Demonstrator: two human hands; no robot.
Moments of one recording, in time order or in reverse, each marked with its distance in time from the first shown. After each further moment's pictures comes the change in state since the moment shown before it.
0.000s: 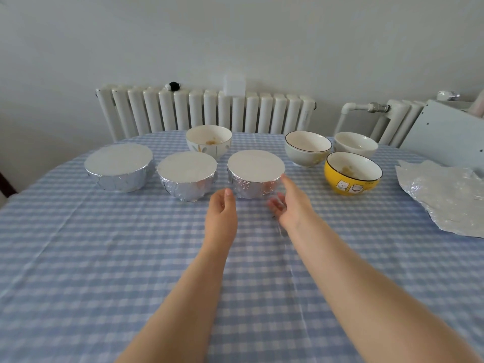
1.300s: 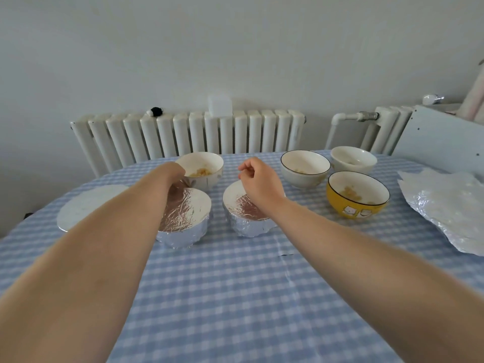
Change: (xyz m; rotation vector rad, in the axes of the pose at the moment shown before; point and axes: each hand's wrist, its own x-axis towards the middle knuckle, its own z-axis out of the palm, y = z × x) left_hand 0.245 0.098 -0.051 0.657 -0.203 -0.428; right_hand 0.053 -0.038 0.088 -0.984 -0.199 -0.889
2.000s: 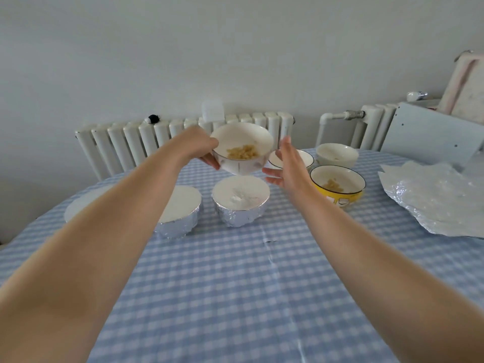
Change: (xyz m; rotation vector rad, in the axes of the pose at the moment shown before) left_hand -0.137 0.065 0.034 0.127 0.039 0.548; right_hand -0.037 -0.007 -0.094 0.687 0.026 0.278
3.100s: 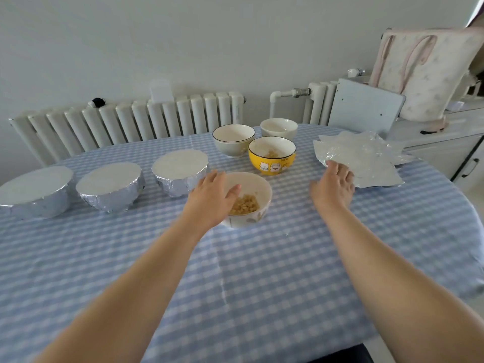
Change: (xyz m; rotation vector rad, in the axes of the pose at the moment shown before) left_hand -0.138 -0.010 0.199 0.421 0.004 0.298; right_hand -0.067 0.087 -0.231 -1.158 0.630 0.012
